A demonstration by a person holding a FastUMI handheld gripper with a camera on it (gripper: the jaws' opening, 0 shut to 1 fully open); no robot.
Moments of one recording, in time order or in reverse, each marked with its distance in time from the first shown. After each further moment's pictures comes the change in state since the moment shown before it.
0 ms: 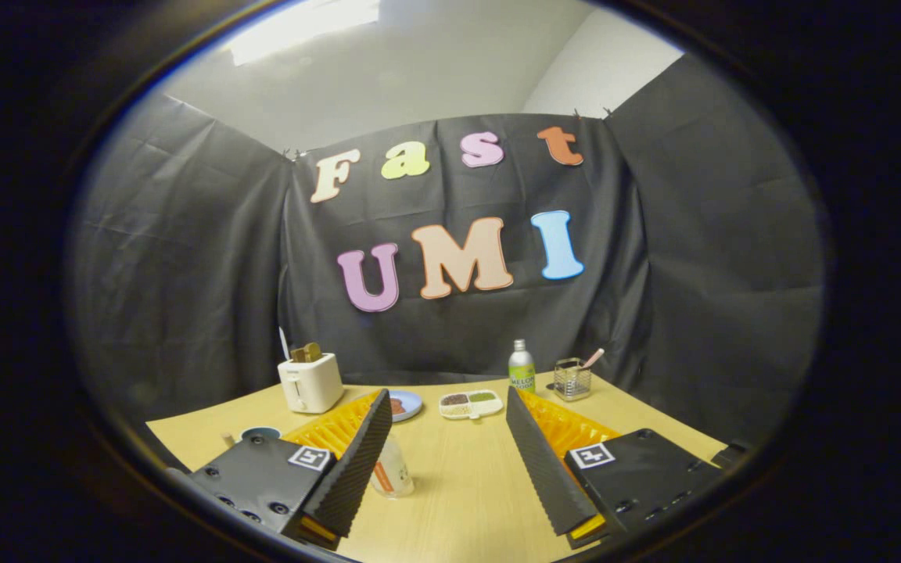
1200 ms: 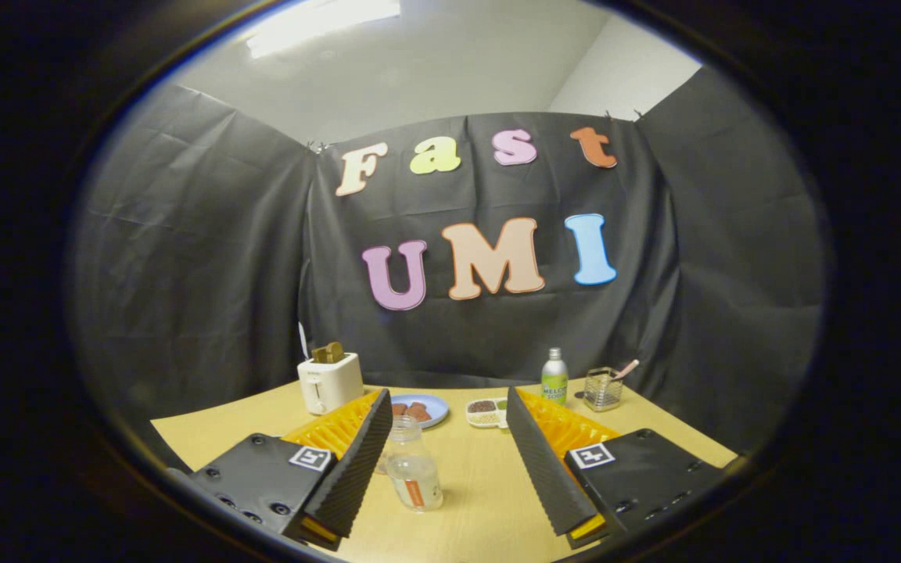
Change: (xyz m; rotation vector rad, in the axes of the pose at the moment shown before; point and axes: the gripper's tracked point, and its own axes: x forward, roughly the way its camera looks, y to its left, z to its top) arm 0.032 0.062 0.007 -0.043 0.018 0.088
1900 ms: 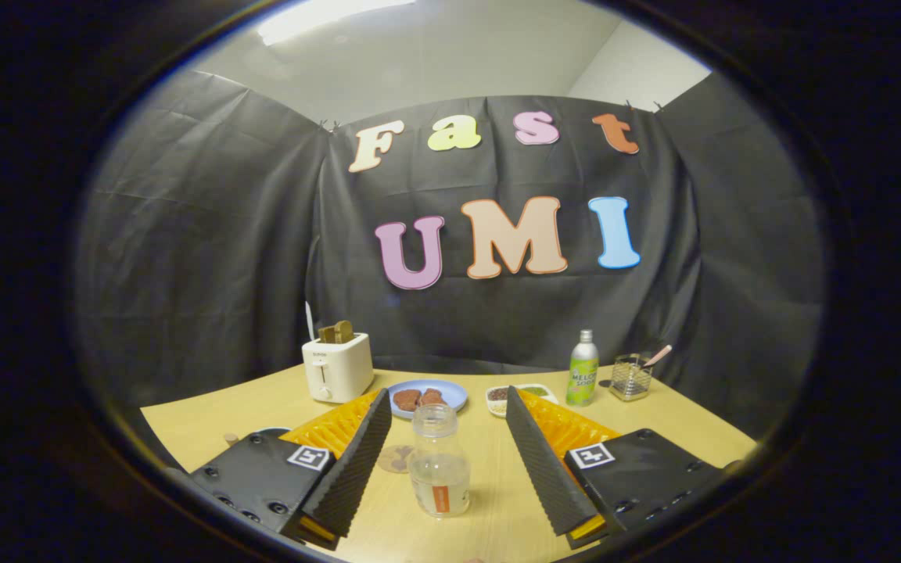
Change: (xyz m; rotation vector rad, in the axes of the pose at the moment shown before) arm 0.046 0.041 -0.053 -0.022 0.065 0.032
